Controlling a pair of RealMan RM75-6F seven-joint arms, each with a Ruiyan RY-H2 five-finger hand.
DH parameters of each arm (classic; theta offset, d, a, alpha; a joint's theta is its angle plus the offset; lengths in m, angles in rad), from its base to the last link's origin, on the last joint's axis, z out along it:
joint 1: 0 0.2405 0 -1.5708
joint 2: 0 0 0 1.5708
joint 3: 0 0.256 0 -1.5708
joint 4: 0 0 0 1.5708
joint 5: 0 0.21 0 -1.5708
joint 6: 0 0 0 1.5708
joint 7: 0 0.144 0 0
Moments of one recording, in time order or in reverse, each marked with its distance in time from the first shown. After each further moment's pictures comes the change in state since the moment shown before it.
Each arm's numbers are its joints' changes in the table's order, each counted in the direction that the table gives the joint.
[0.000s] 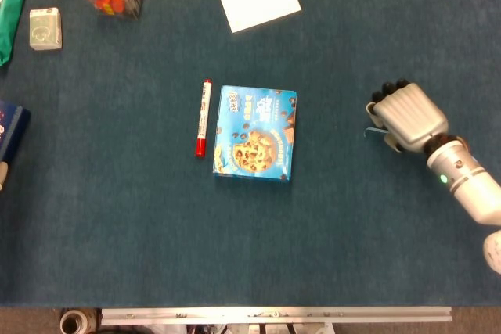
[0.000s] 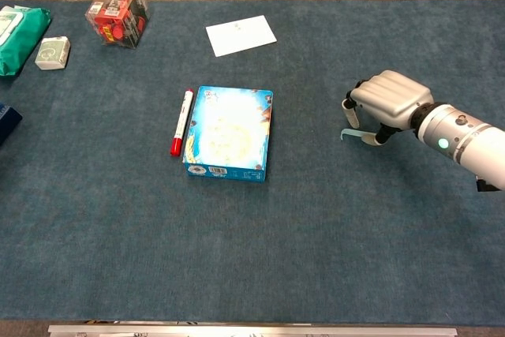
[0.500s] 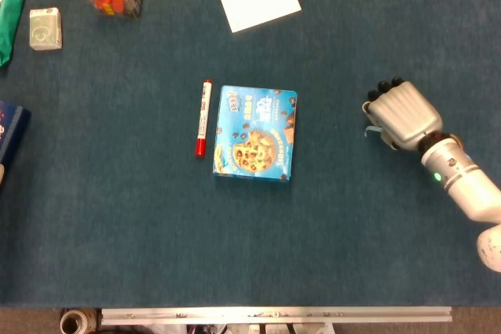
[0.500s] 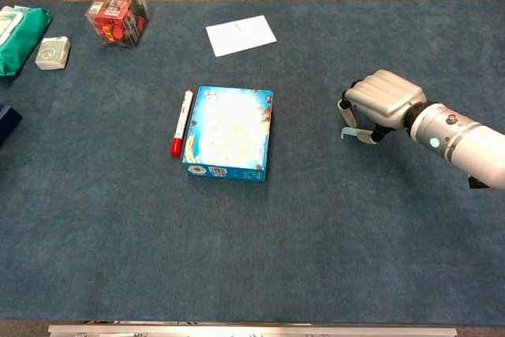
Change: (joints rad) left arm 0.009 0.006 0.004 0.009 0.009 0.012 -0.022; right arm 0.026 -0.021 -0.014 0.021 0.024 -0.002 -0.040
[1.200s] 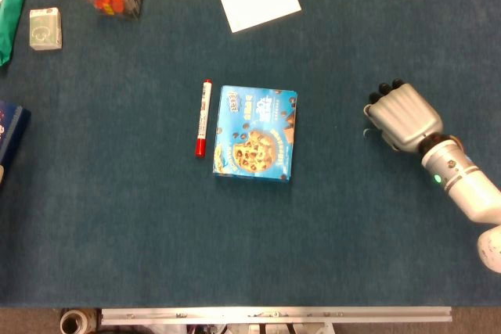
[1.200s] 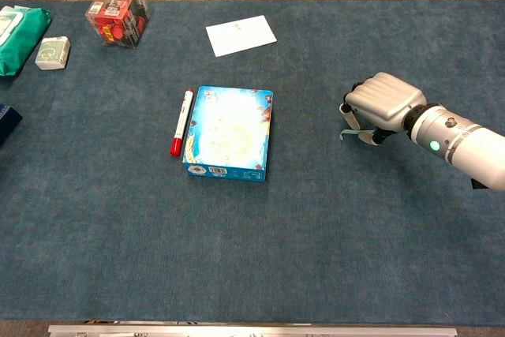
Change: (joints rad) left arm 0.003 -0.001 0.002 0.010 0.006 0.002 -0.013; right arm 0.013 -0.001 -0.025 0.004 0.013 0.006 -0.033
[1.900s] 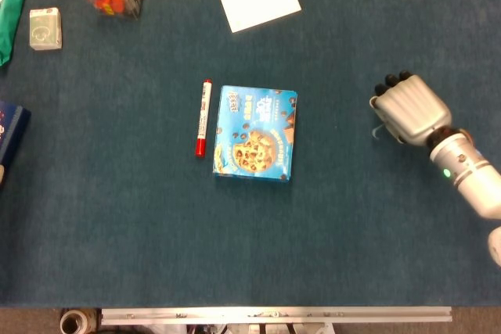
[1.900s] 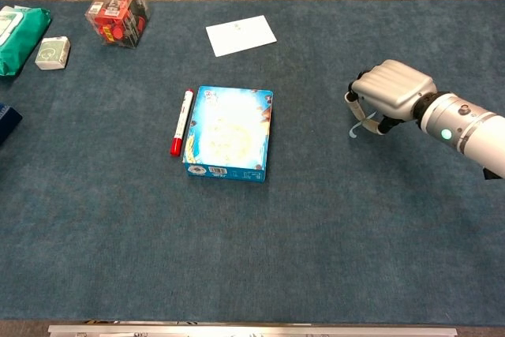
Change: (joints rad) left arm -0.003 0.005 0.000 -0.002 0.011 0.001 0.004; right arm 0.012 0.087 0.017 -0.089 0.011 0.011 0.026
